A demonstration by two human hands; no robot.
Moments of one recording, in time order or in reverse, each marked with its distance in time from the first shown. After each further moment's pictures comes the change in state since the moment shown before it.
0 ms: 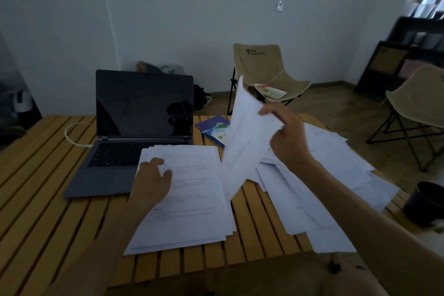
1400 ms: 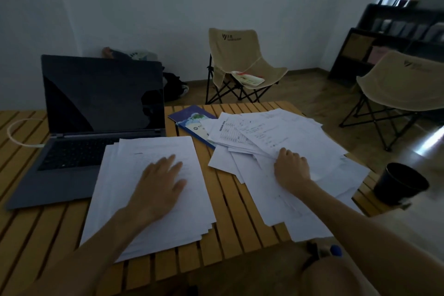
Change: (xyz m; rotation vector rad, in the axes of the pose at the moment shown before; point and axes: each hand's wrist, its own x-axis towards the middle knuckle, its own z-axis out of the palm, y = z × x) left_hand -0.019 0.035 0.052 0.522 -0.253 0.464; right_hand -0.091 0.154 -0.016 -1.097 -0.473 0.604
